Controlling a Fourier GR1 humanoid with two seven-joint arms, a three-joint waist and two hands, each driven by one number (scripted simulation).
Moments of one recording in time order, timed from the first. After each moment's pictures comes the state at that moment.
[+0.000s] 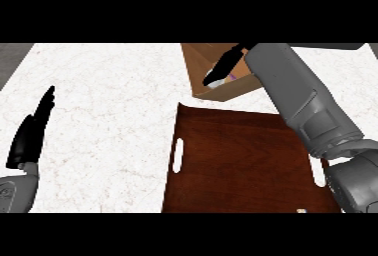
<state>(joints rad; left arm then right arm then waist) -0.19 0.33 0.15 -1.33 -0.27 0.08 0.07 -1.41 -0.15 -0.10 -0.13 0.51 0.25 -0.67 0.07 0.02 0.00</state>
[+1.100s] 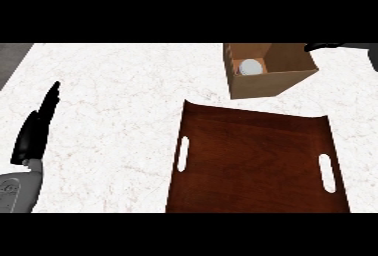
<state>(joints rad) -0.20 0.32 0.14 -1.34 -0.27 0.07 0.06 -1.34 -0.56 -0.31 -0.10 0.32 0.50 -0.62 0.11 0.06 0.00</state>
